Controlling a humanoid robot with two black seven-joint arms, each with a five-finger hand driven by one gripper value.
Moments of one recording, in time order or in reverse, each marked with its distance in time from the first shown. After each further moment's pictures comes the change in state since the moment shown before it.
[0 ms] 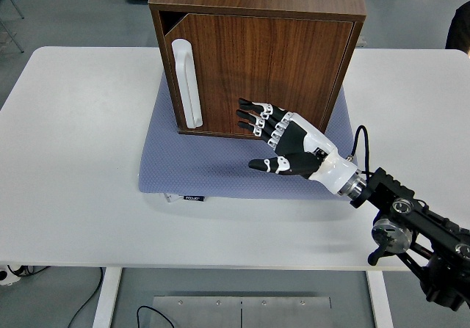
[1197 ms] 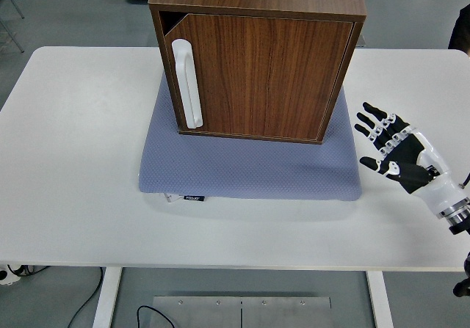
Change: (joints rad) left arm 0.000 0.000 0.000 0.000 0.000 0.000 0.000; right arm -0.316 -0.198 0.333 0.028 0.031 0.010 0.057
